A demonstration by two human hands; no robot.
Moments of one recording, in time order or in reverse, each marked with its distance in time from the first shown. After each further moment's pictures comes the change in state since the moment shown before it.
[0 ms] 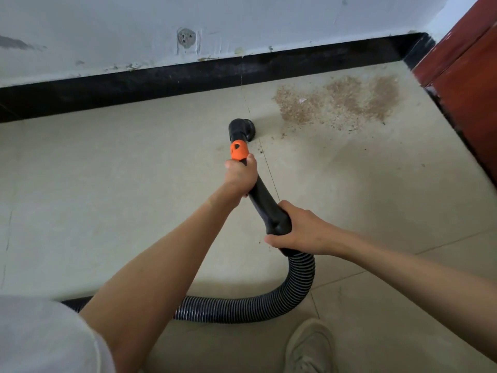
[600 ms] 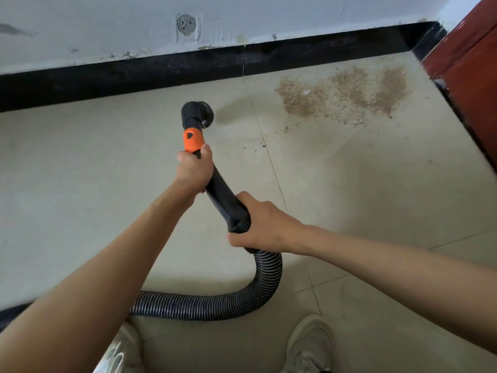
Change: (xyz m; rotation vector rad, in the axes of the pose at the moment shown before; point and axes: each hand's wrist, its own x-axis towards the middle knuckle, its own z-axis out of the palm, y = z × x) left_hand 0.001 -0.012 -0.071 0.053 0.229 0.044; right_hand 0.020 -0.051 0.029 -0.005 -0.046 -0.153
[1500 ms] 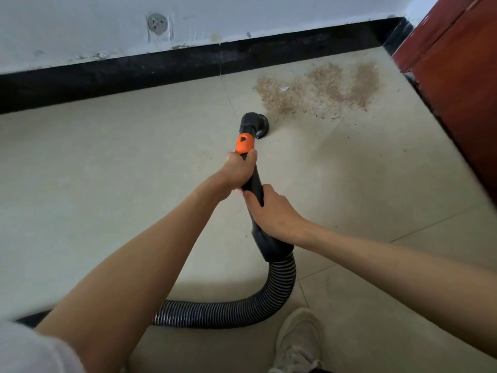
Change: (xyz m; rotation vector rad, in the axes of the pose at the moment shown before) left_hand -0.025 0.022 0.079 0.061 -0.460 0.054; right_hand -0.010 0.025 -0.012 0.175 0.311 0.247
